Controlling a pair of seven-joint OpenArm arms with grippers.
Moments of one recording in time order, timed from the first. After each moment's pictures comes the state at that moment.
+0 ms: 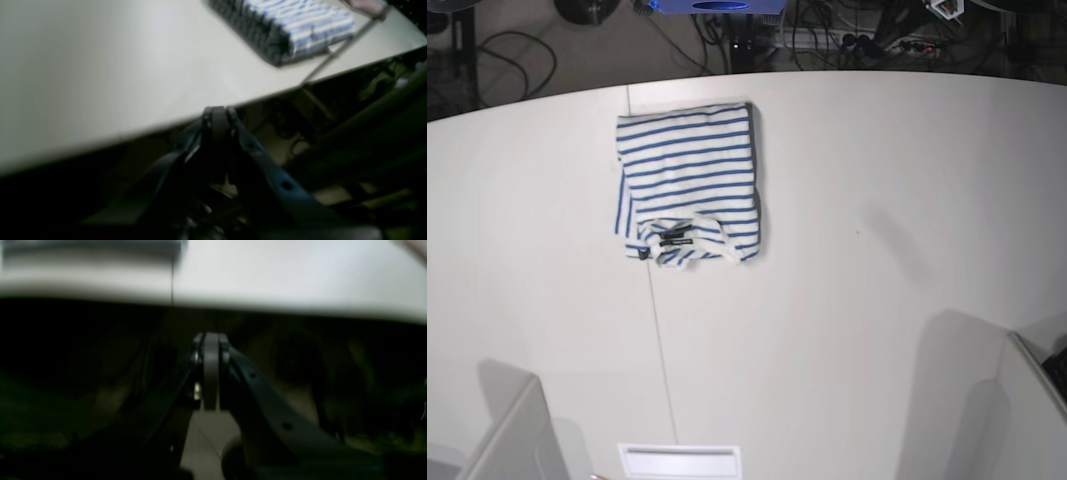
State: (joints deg) left arm 52.8 -19.3 -7.4 71.0 3.2 -38.5 -54.8; right arm -60.3 1.1 4.8 77.6 -3.3 -1.6 41.7
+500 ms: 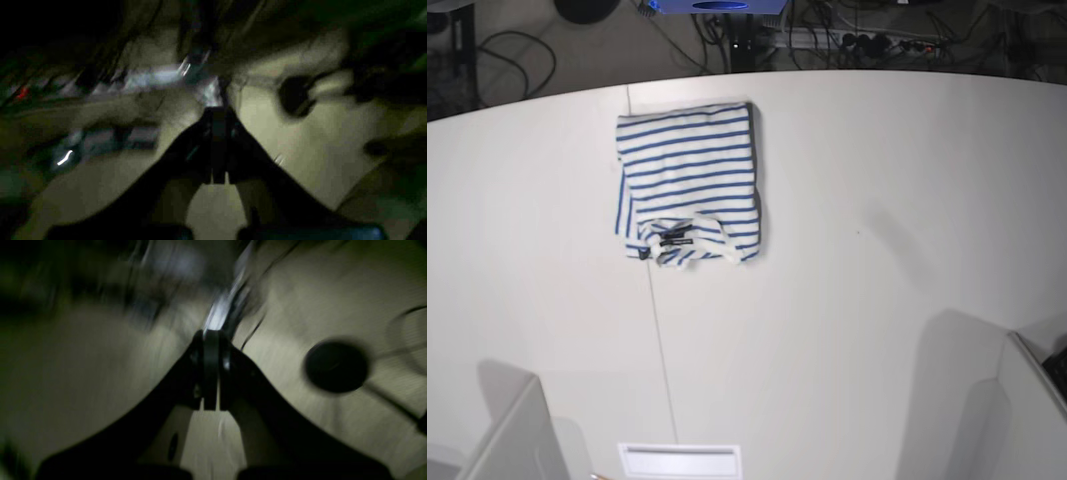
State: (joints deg) left arm 27.5 -12.6 10.6 3.5 3.0 -23.5 -53.5; right arm -32.5 0.4 -20.6 19.0 -4.5 -0.8 33.4
